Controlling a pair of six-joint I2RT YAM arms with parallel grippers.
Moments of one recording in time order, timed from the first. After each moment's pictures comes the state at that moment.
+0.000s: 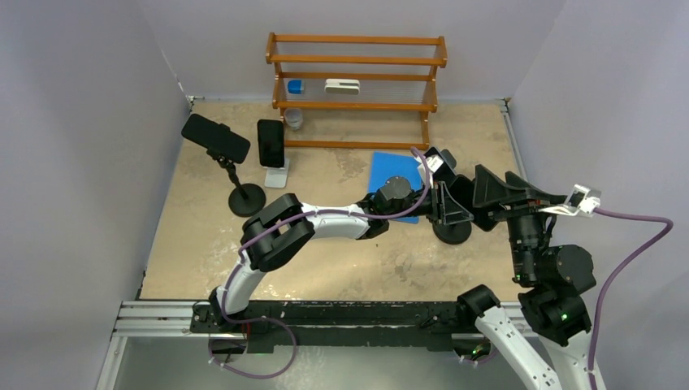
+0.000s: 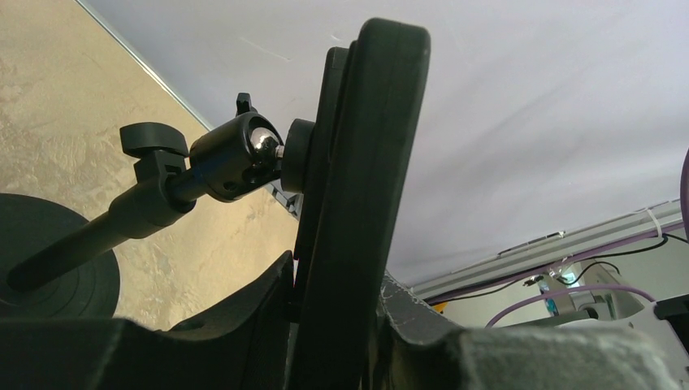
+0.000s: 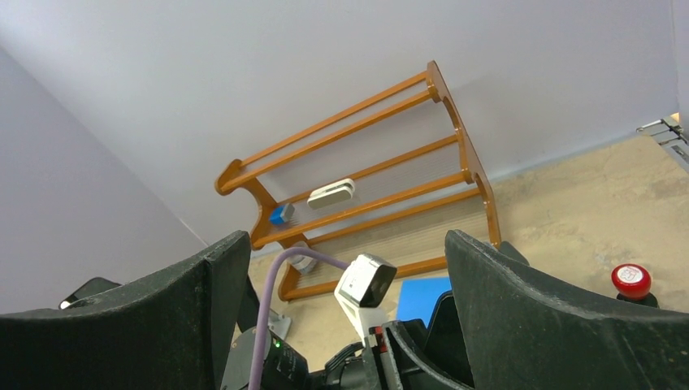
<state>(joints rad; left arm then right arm) -1.08 2.15 1.44 0.78 0.36 -0.99 0.45 0.29 0.86 -0.27 0.38 0.45</state>
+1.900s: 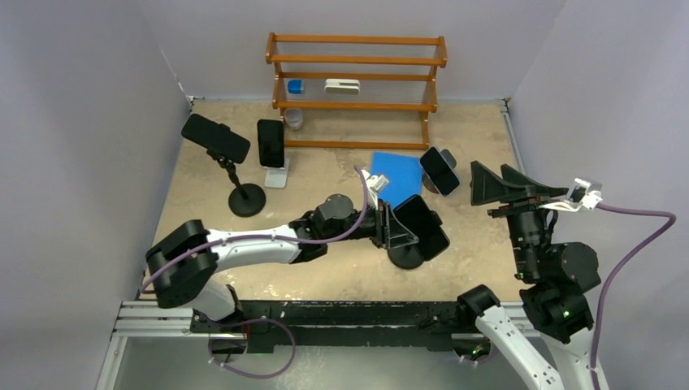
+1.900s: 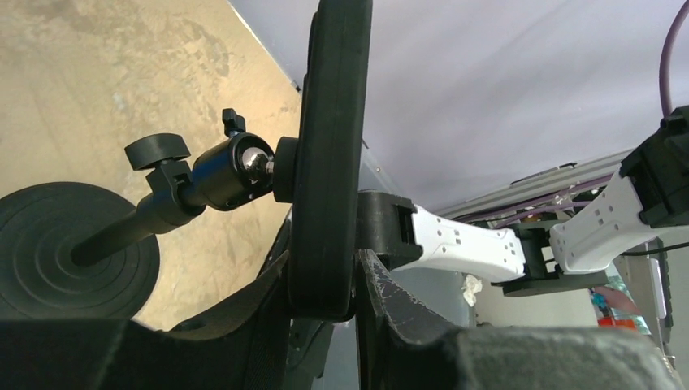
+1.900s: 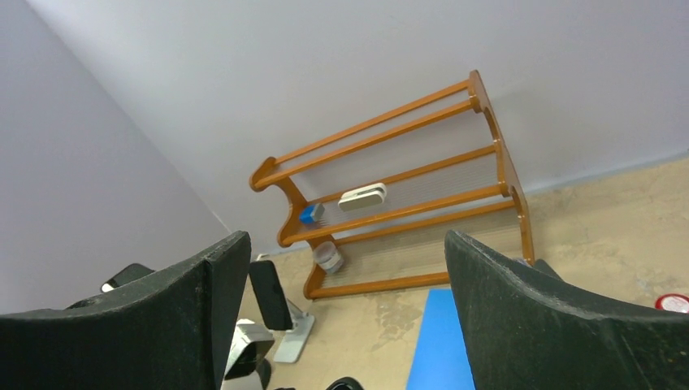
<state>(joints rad) -1.08 1.55 0.87 0.60 0.30 -0.90 0.44 0.34 0.90 -0.23 0.31 0.45</state>
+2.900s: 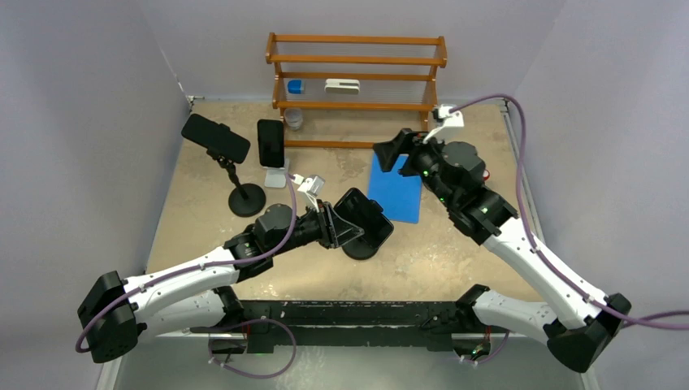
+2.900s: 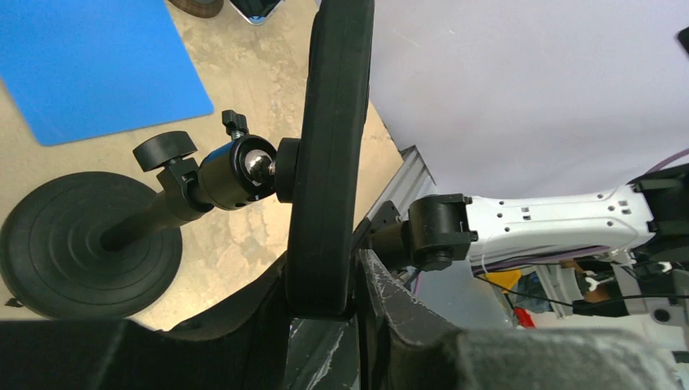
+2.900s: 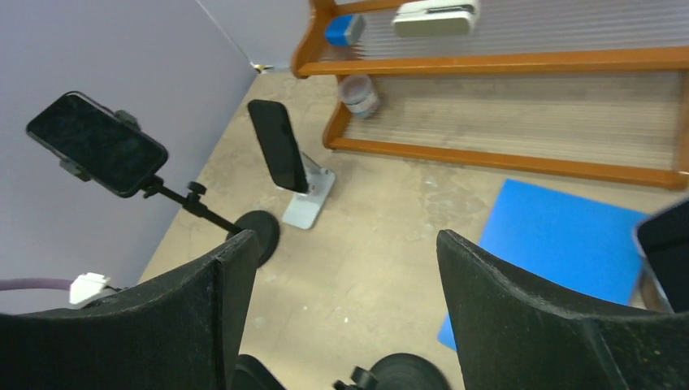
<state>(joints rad) -0.94 0.99 0.55 0.29 0.14 -0.84 0.61 0.99 1.05 -0.17 0.15 0.47</state>
